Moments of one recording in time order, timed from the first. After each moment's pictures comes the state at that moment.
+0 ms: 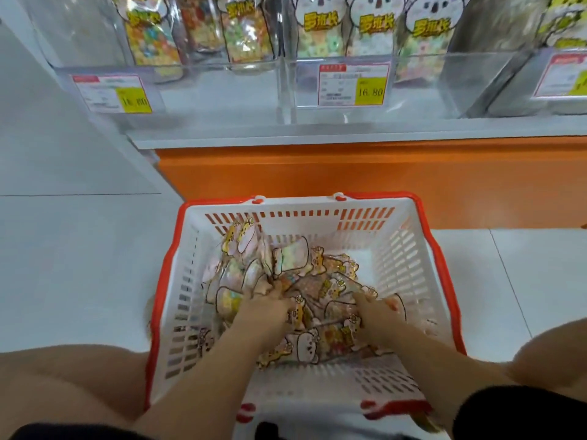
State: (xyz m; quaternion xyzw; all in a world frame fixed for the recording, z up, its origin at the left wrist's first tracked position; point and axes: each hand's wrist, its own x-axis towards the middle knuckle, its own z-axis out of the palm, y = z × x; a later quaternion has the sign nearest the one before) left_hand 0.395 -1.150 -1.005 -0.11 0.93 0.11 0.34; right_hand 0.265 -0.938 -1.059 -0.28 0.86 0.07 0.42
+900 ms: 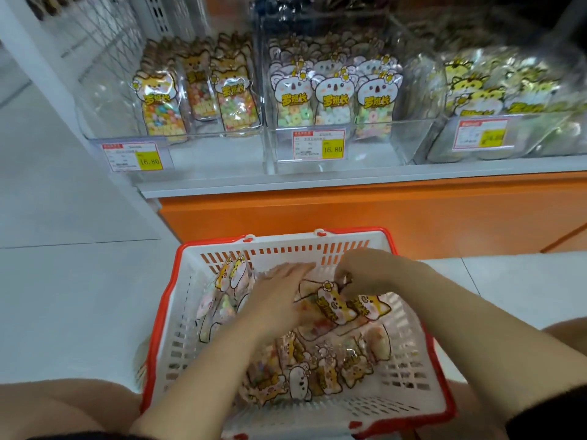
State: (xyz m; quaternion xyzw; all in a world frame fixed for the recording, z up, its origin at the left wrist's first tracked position) left_hand 0.345 -1.141 -0.906 -0.10 0.94 0.28 0.15; right_hand 0.198 -0.992 -0.870 -0.46 0.82 0.02 0.35
